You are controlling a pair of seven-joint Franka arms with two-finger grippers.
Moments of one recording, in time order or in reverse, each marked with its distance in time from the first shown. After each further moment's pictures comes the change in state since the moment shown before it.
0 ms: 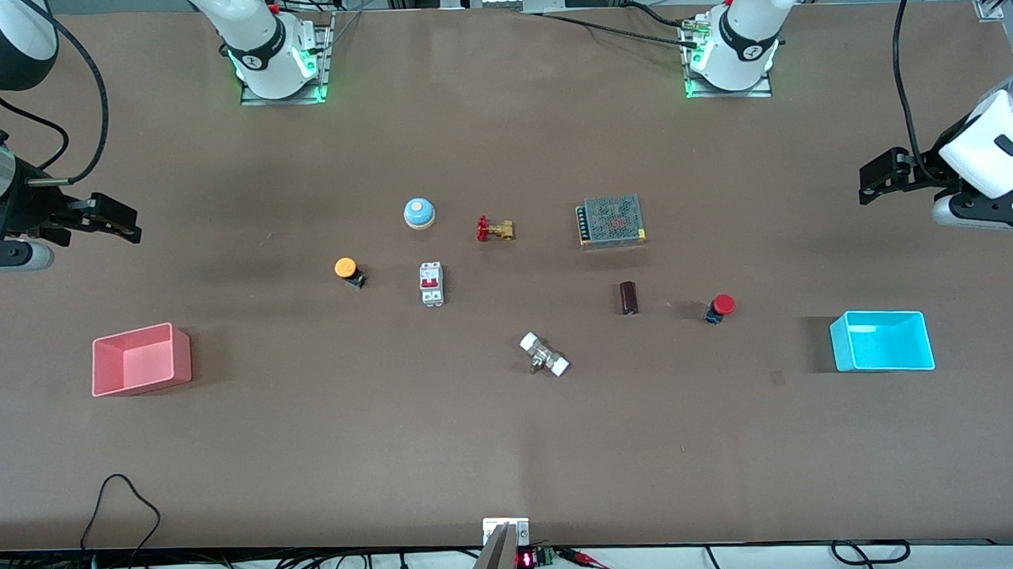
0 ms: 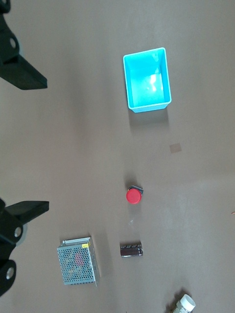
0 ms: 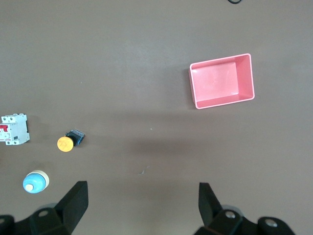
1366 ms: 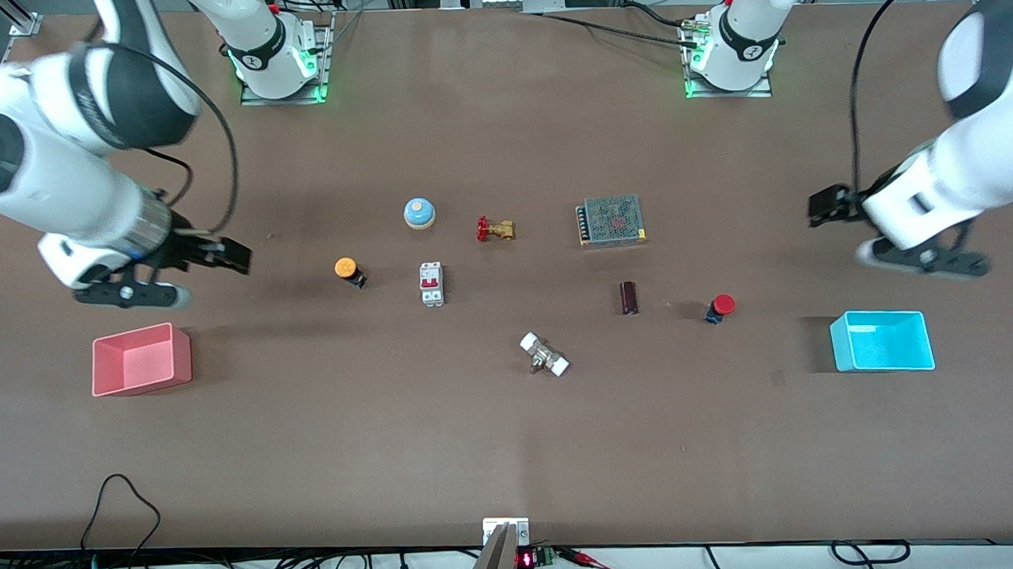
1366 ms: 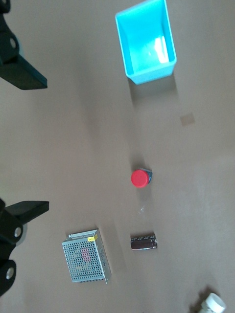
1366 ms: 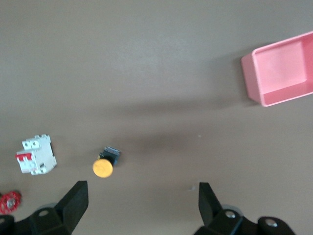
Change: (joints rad) left arm -0.063 0.151 -0.009 0.010 -0.019 0.026 0.021; right arm 0.064 0.119 0.125 -0.128 0.005 0.225 0.339
